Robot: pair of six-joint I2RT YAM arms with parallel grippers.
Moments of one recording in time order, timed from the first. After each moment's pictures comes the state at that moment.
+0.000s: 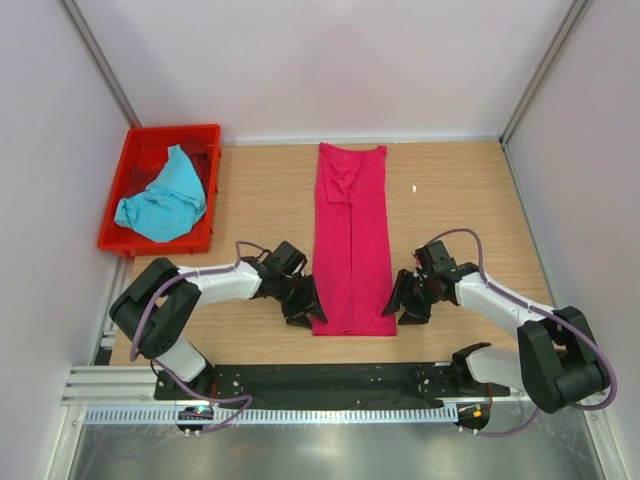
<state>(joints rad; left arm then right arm) -0.74 1.60 0.73 -0.29 0.44 -1.01 0.35 1.22 0.51 -0.53 -0.35 0.71</state>
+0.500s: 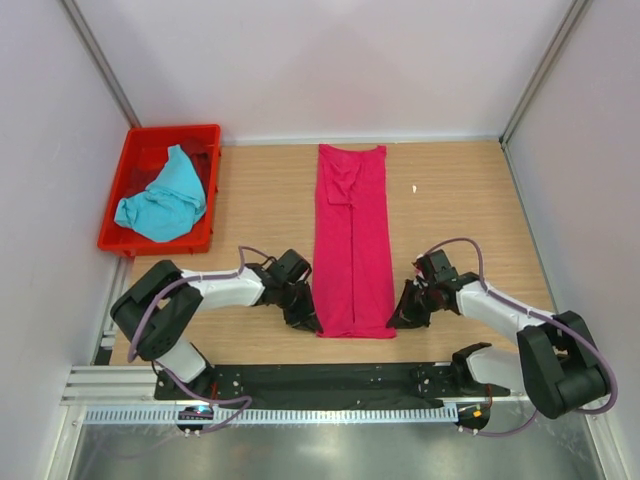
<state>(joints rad) -0.80 1.59 0.70 -0.27 0.39 -1.07 0.35 1.20 0.42 -0.45 -0.43 0.73</state>
